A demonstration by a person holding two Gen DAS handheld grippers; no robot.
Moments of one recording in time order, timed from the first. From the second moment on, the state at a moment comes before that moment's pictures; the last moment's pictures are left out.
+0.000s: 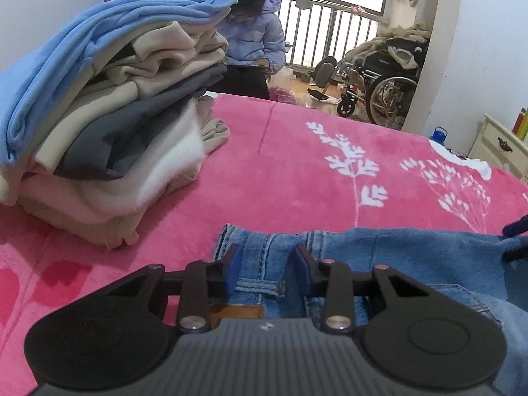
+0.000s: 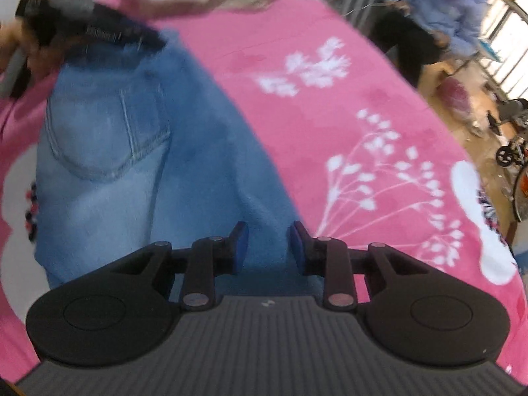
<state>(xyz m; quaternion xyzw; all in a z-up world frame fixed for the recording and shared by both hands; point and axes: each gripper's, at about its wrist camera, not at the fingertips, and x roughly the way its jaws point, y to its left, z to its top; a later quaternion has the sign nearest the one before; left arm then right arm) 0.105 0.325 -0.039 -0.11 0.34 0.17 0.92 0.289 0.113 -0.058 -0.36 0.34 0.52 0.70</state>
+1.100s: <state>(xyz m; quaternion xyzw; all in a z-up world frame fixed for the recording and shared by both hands) 0.093 0.348 -0.051 -0.16 0.31 0.12 0.93 0.270 -0.199 0.180 -0.05 0.33 -0.06 0.94</state>
